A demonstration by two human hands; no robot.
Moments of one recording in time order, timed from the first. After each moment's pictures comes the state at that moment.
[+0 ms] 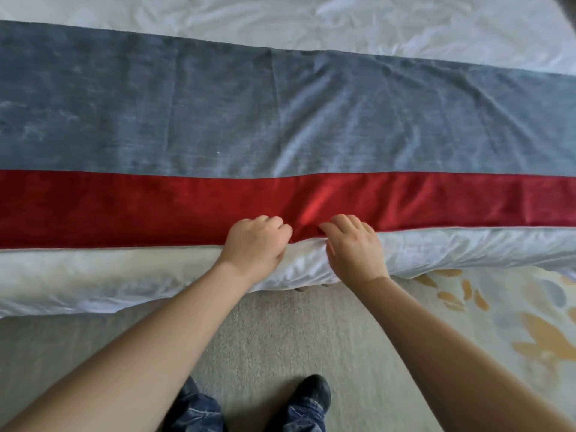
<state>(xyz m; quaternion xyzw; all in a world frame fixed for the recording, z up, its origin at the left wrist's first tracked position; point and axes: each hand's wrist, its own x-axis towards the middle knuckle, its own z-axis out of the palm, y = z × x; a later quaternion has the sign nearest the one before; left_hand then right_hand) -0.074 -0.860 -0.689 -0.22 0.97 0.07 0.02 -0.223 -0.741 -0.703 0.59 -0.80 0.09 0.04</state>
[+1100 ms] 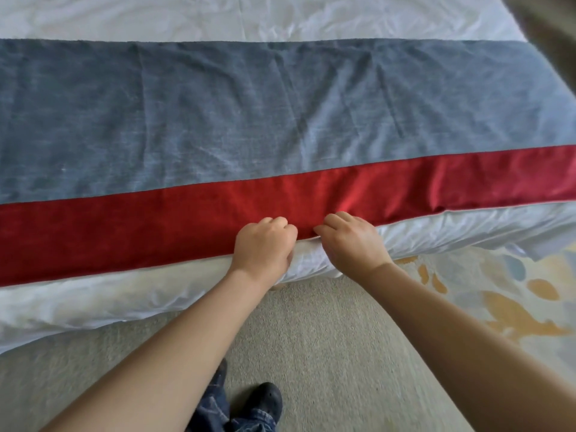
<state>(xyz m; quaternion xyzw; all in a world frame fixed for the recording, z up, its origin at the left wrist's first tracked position) -0.280 -0.737 -0.704 -0.24 0.97 0.10 -0.01 -0.414 -0.629 -0.704 0.64 -0.77 0.05 0.02</state>
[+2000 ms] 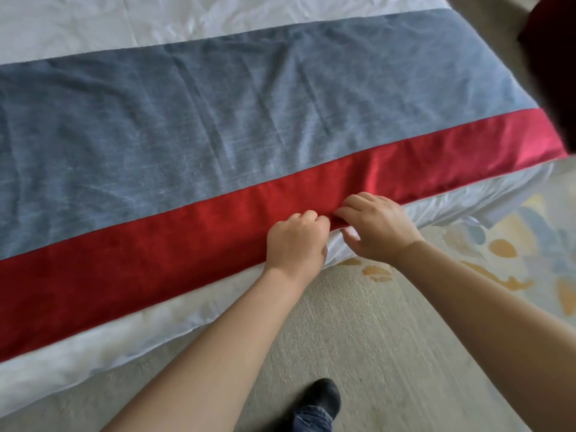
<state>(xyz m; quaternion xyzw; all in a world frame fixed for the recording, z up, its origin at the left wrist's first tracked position) -0.427 -0.669 -0.709 -0.17 0.97 0.17 -0.03 -0.547 -0.559 -0.686 0.56 -0.83 -0.01 -0.07</state>
